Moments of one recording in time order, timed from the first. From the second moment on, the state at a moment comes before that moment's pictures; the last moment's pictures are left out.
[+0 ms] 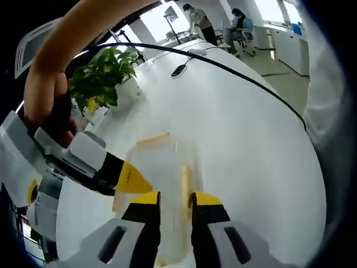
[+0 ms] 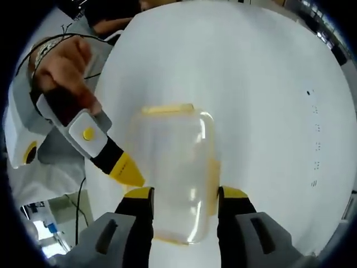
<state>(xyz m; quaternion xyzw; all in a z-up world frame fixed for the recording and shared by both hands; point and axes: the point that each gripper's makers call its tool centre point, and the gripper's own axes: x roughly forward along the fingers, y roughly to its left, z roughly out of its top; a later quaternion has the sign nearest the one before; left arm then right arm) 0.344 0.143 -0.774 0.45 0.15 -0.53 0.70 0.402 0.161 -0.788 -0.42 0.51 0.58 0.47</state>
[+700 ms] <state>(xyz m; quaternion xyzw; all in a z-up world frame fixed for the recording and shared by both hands) 0.342 0.143 -0.774 0.45 0.14 -0.54 0.70 0.405 0.164 -0.789 -0.37 0.51 0.62 0.47</state>
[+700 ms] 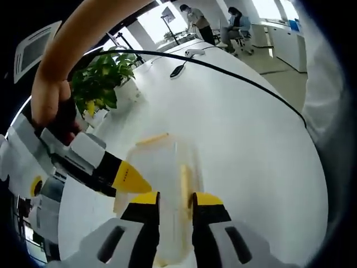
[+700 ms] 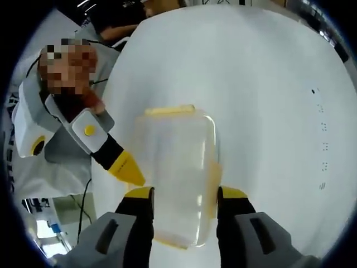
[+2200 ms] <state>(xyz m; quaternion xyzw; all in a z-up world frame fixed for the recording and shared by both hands) 0.391 0.199 -0.747 0.33 0.20 -0.48 0.79 0.390 0.117 -0.764 -0.36 0.39 0.60 0.60</state>
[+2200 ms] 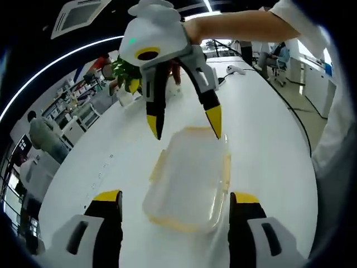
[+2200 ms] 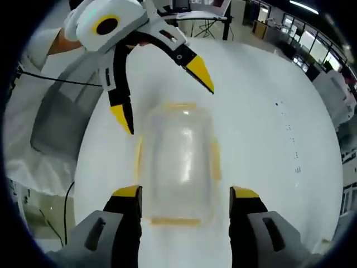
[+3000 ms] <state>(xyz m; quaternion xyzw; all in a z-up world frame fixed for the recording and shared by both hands) 0.393 0.197 -0.794 0.36 0.28 -0.53 0.71 0.378 0.101 -0.801 -0.37 0.39 0.59 0.60</state>
